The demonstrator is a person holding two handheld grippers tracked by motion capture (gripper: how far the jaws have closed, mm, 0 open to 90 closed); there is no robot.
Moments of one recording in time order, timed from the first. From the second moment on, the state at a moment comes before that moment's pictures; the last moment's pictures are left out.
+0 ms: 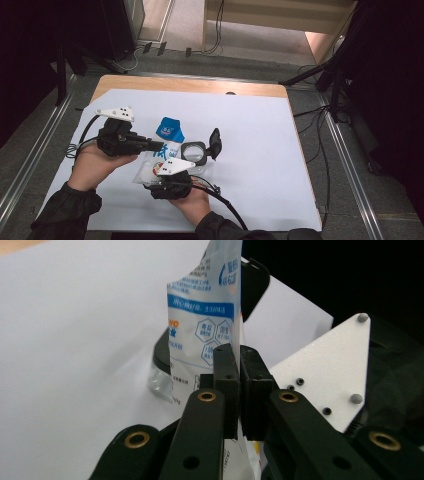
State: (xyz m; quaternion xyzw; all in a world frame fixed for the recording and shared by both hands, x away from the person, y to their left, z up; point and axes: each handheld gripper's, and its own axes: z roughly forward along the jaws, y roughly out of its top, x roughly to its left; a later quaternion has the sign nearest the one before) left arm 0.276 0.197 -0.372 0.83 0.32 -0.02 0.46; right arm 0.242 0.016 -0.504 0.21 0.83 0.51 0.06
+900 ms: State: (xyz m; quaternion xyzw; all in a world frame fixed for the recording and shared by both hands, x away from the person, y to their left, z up) left arm 0.289 0.180 -0.385 0.84 0.31 -0.03 0.44; right arm 0.237 0.007 -0.510 0.24 0.83 0.49 0.05
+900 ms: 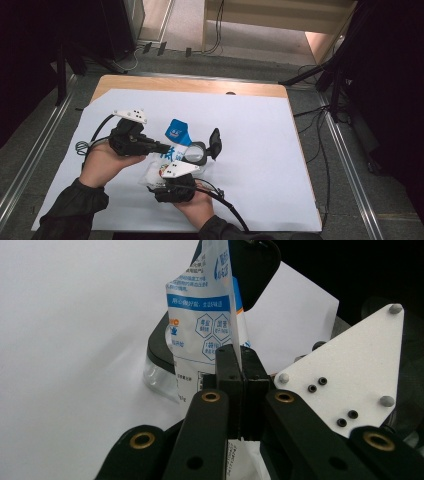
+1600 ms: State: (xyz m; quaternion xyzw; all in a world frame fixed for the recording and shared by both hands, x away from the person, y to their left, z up) left arm 0.299 0.162 -0.393 0.85 0.30 -0.04 0.42; right arm 0.236 0.001 -0.514 0.26 0.83 0.49 0.01
